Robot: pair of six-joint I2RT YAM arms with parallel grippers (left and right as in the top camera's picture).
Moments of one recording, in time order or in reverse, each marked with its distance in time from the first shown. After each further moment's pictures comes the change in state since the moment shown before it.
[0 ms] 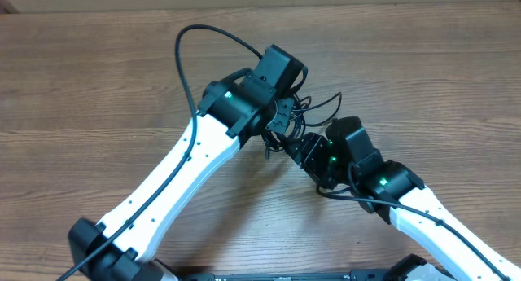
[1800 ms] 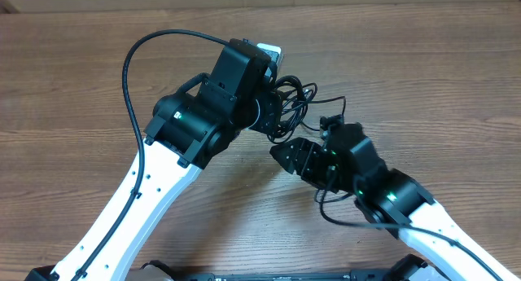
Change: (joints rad) left arm 0.051 -0.179 0.000 0.025 0.197 -0.005; right arm 0.058 -0.120 0.000 0.052 -0.062 -0.146
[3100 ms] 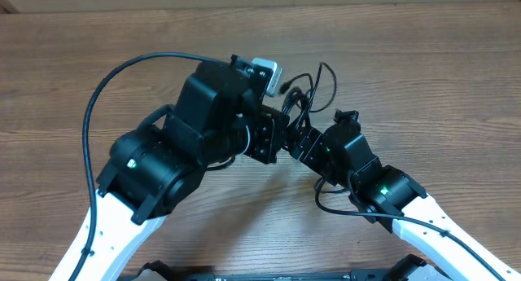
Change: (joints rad) left arm -0.046 -0.182 -0.011 0.005 0.214 -0.100; right arm -0.006 0.066 0.001 -0.024 0.309 0.032
